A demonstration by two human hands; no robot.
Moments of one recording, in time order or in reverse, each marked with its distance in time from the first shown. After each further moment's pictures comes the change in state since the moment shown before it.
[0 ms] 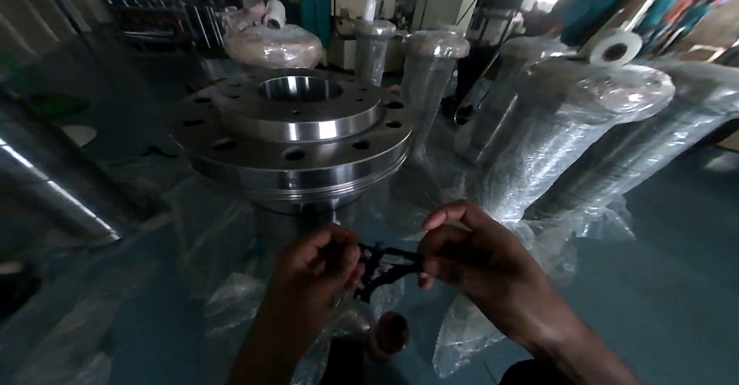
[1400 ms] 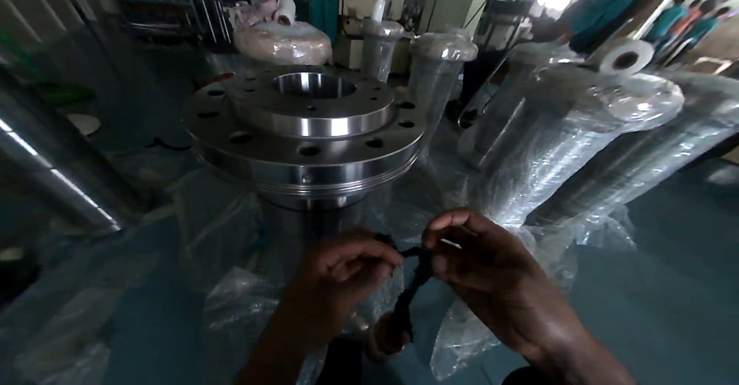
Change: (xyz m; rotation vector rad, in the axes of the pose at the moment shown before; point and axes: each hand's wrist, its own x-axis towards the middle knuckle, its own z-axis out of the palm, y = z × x) left_hand 0.004 -0.009 0.001 0.038 -0.186 0.029; right_hand 0.000 -0.001 0.012 0.231 0.164 0.129
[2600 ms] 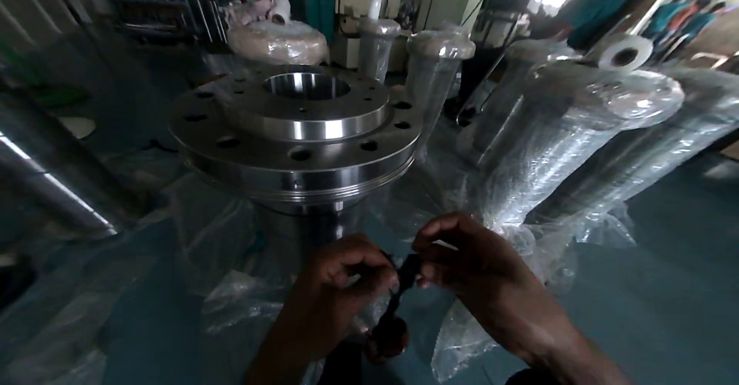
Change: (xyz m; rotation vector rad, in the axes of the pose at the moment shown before) left_hand 0.002 -0.005 0.003 0.059 0.022 0.035; right_hand 0.003 0.004 -0.006 -0.235 0.004 0.031
